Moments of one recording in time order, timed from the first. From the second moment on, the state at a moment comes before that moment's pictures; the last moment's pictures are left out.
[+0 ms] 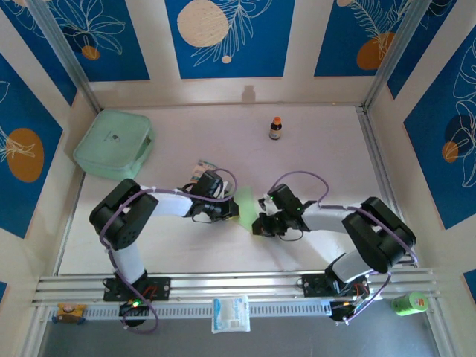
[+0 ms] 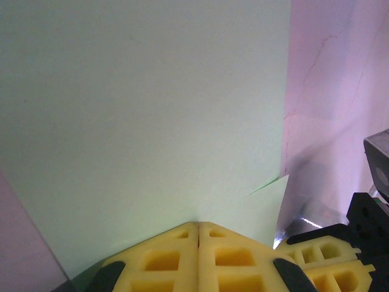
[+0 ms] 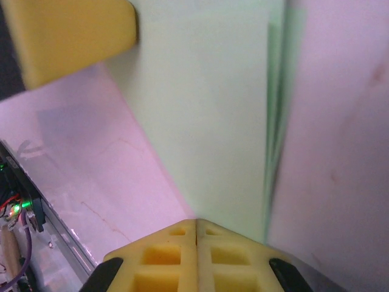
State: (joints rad) left arm -0.68 1.79 0.79 0.07 0.52 -0.86; right arm 0.63 1.47 0.49 -0.08 -0.56 0.68
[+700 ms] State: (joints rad) left arm -0.68 1.79 0.79 0.07 0.52 -0.86; right arm 0.61 1.22 0.40 -0.16 -0.52 0.73
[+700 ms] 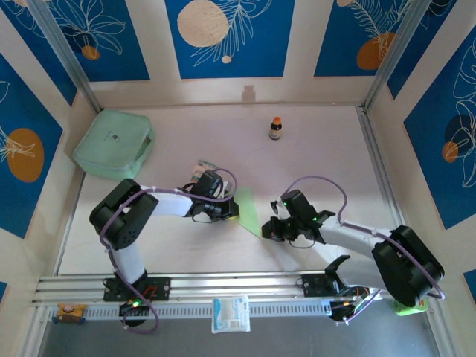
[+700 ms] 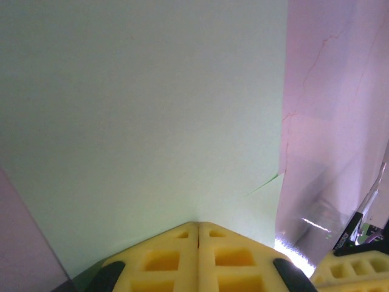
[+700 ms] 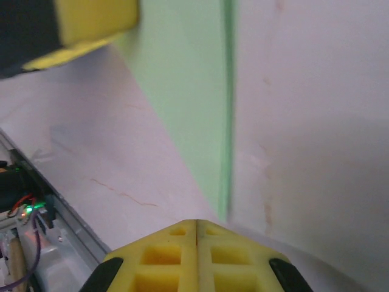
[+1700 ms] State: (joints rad) left arm -0.74 1.73 0.80 0.03 0.54 -0.89; right arm 0.64 1.53 0.55 -0.08 -0.50 0.83
